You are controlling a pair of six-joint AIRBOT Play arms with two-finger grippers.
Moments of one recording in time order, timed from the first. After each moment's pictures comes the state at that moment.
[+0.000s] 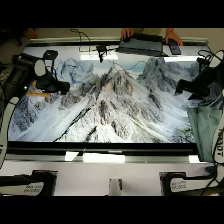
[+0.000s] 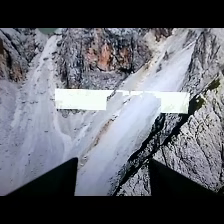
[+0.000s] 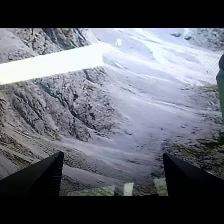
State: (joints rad) left arm -0.28 -1.49 1.60 1.73 -1.39 -1.76; right arm -0.18 -1.58 1.68 -1.50 1.54 1.62
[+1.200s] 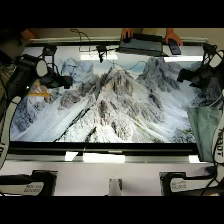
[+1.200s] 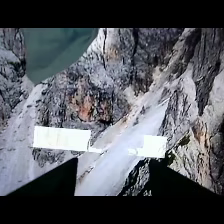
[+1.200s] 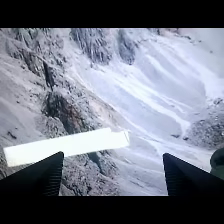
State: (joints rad) left arm -0.28 -1.51 1.60 1.71 -1.16 -1.85; right arm -0.18 -1.58 1.68 -1.50 1.17 1.62
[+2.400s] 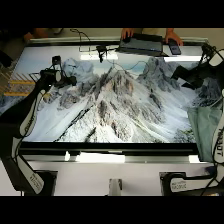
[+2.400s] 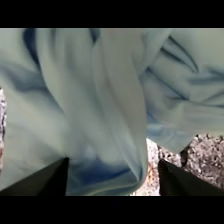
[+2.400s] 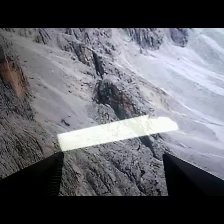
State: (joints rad) left arm -0.12 -2.00 1.79 1.68 -0.80 -1.88; right arm -0.18 -1.58 1.68 -1.33 1.24 1.70
